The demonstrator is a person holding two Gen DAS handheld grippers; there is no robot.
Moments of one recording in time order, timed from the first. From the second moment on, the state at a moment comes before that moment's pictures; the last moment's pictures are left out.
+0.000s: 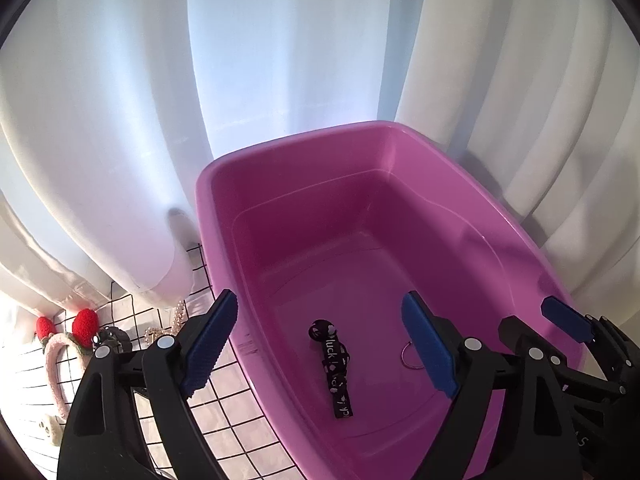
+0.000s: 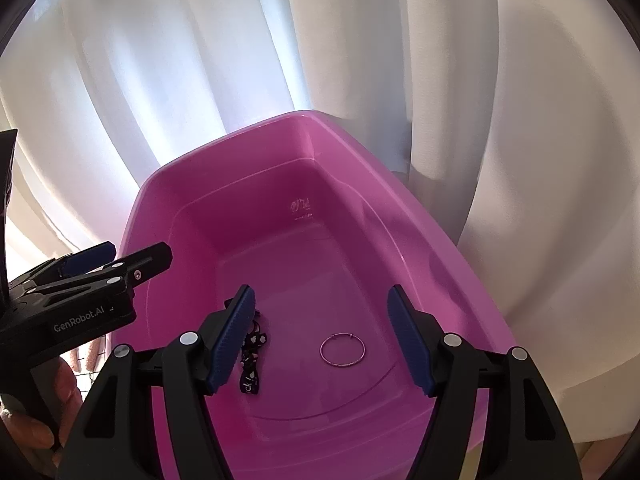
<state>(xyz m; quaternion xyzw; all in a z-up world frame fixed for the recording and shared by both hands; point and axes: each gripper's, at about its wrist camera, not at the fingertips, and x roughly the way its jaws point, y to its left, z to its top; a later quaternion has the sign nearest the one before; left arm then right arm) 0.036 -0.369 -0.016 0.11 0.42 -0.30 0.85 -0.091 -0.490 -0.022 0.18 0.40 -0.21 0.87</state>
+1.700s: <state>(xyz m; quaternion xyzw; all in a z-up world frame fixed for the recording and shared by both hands) 0.062 0.032 -0.004 -0.03 0.42 -0.05 0.90 -0.003 -0.226 -0.004 0.09 0.42 -0.01 0.90</state>
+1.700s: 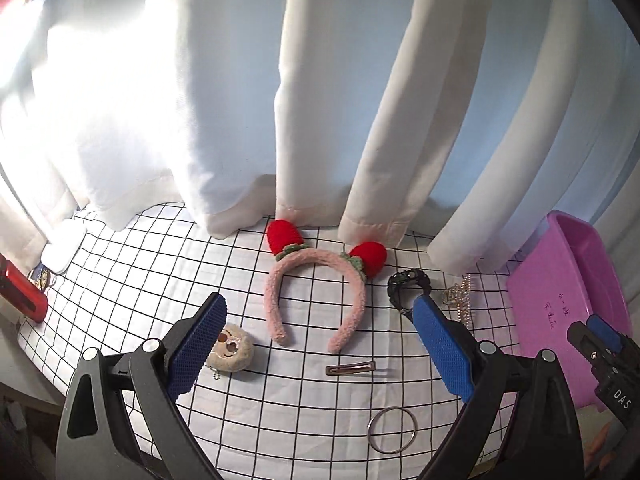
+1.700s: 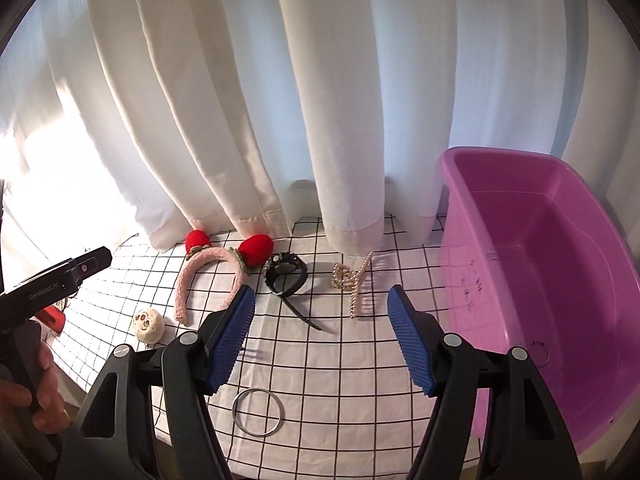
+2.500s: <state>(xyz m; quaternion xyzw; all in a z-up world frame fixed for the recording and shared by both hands) 0.073 0.135 -0.156 0.01 0.53 -0.04 0.84 -0.019 -0.144 -0.141 0.14 0.56 -0.02 0.82</state>
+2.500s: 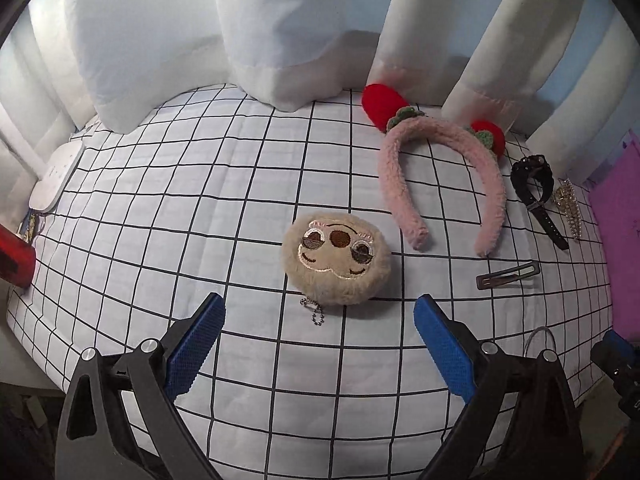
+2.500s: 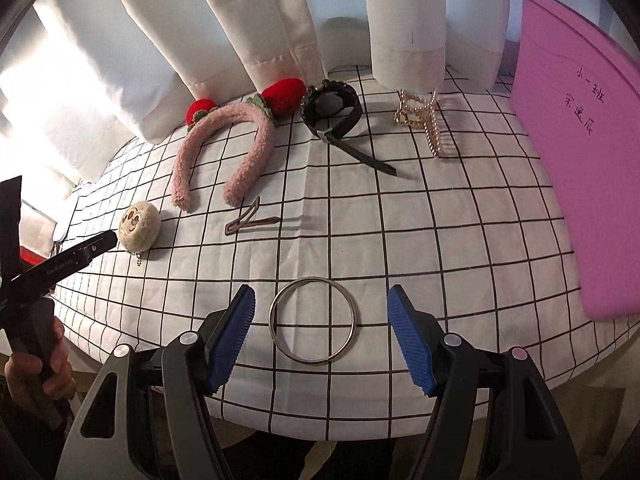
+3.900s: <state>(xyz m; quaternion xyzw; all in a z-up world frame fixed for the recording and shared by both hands) 0.124 0.108 -0.213 0.07 0.54 -0.10 0.83 -0.012 -0.103 -0.211 0.08 0.58 -0.08 0.81</state>
